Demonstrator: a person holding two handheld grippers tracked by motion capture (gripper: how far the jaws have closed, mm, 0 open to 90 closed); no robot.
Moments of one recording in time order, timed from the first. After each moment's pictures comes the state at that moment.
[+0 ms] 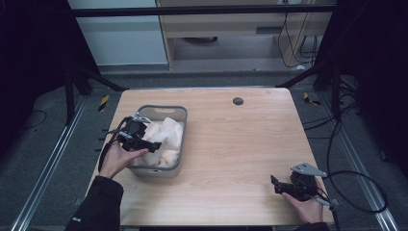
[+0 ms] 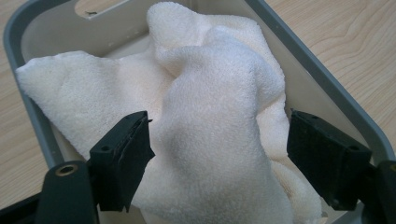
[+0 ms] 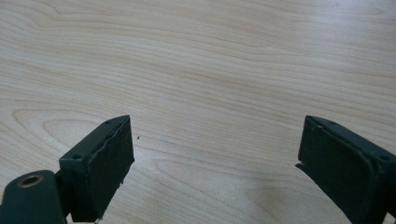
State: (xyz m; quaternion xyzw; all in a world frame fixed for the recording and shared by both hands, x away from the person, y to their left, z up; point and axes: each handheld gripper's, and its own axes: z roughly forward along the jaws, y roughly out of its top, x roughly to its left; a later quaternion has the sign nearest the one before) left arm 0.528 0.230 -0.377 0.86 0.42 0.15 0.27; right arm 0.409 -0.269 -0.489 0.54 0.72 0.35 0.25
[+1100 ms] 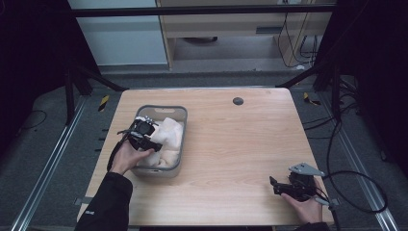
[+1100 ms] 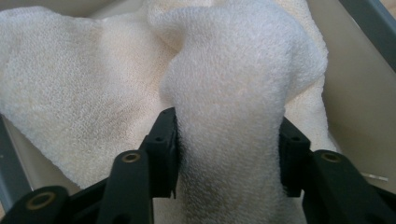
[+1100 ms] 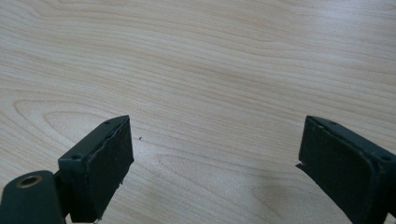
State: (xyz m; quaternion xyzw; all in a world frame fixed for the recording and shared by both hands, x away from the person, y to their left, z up) left arm 0.549 0.218 -0.407 0.87 0.44 0.13 0.20; right arm 0.410 -0.267 -0.491 0.53 0.73 0.35 0.25
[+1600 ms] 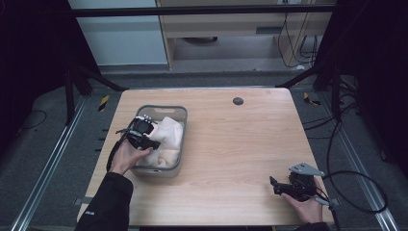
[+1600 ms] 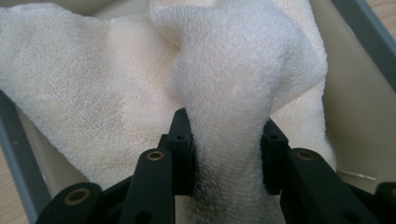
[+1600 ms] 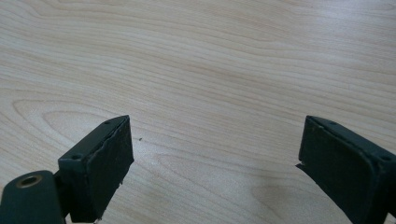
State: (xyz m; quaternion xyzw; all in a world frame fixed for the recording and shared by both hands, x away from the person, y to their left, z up) left arm 0.546 0.218 -0.398 0.86 0.46 0.13 0.20; right arm 0.410 -0.267 -0.491 0.53 0.73 0.35 0.24
